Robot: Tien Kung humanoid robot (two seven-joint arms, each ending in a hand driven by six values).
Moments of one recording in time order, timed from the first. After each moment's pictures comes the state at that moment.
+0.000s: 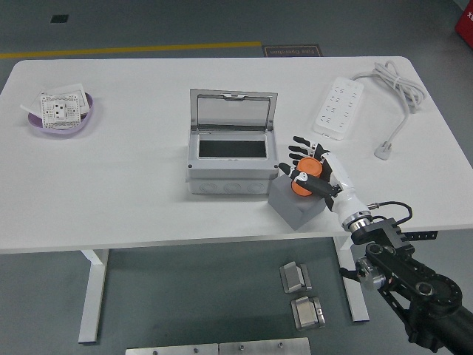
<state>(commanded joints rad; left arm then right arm) 0.08 0.28 -0.34 -0.21 0.12 -0.02 0.38 0.26 -0.22 0.91 1.14 -0.93 -0.21 0.36</state>
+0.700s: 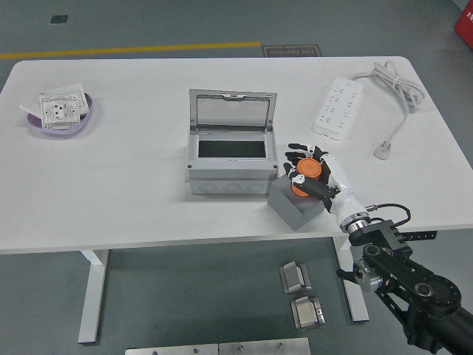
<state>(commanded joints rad) 0.07 0.28 -0.35 -0.21 0.13 0.00 0.35 0.26 -0.22 0.88 1.16 -0.92 -0.25 0.35</state>
